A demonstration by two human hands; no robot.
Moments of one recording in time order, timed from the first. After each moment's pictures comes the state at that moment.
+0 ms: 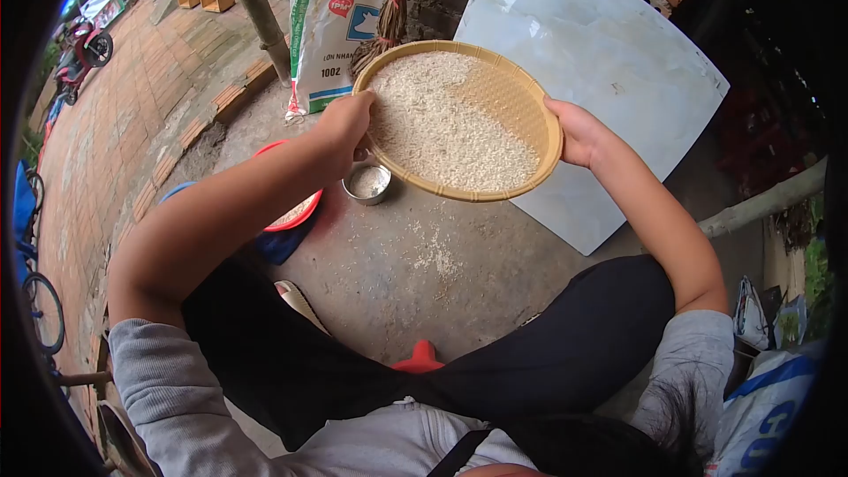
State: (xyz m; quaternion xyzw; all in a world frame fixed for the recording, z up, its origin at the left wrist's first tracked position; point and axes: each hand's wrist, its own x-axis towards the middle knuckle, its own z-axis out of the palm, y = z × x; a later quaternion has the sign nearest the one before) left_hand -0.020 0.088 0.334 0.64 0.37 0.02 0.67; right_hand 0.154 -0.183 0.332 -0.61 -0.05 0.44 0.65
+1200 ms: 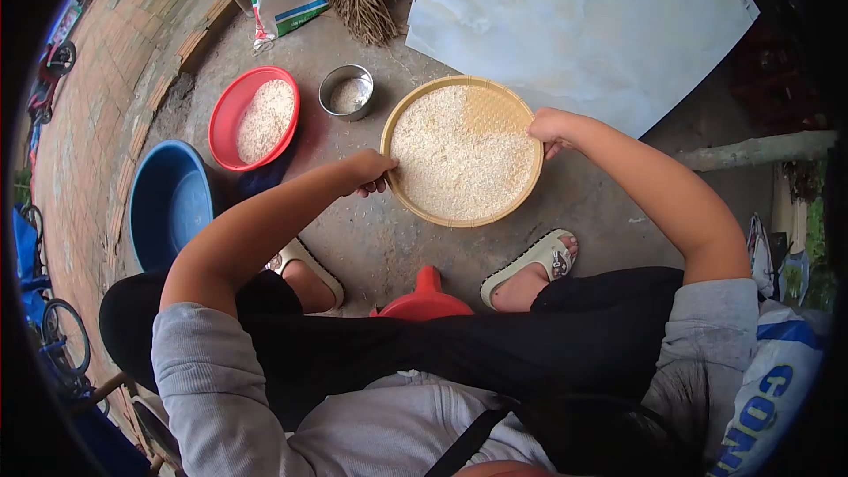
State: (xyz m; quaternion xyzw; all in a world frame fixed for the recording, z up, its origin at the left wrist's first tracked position) left_hand -0.076 0.056 0.099 0.73 0.26 -0.41 0.48; right_hand 0.117 -0.235 0.150 -0.86 -0.03 0.49 0.14
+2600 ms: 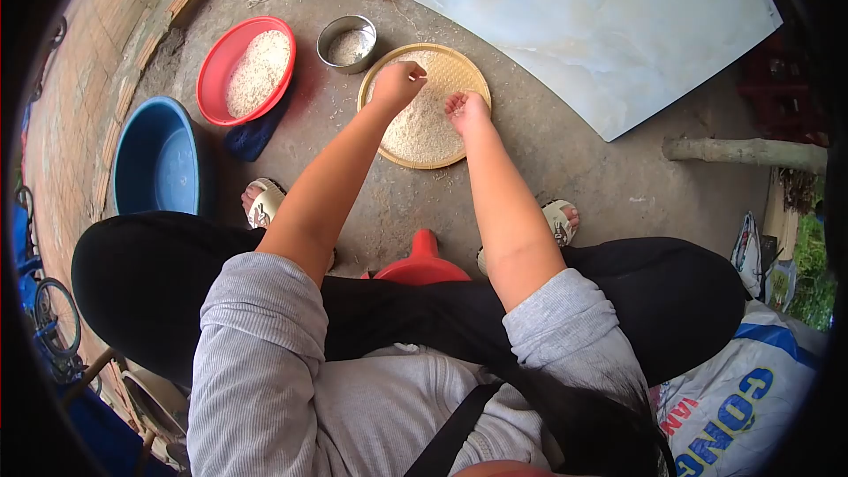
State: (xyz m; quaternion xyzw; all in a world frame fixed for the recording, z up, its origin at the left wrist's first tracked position) left_hand -0.014 0.031 0.014 0.92 0.07 0.03 0.39; right_hand 0.044 -0.134 -0.050 -0.43 0.33 0.31 0.78
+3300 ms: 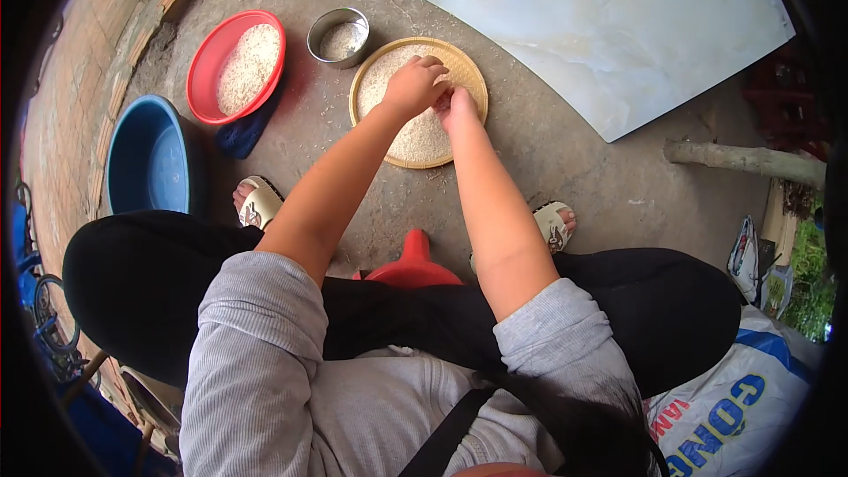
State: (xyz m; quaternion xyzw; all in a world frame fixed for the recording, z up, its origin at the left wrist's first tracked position) left_hand -0.008 -0.007 0.030 0.95 -0.02 0.02 0.30; right_hand 0.035 -0.113 -0.040 -0.35 0.36 0.28 0.82
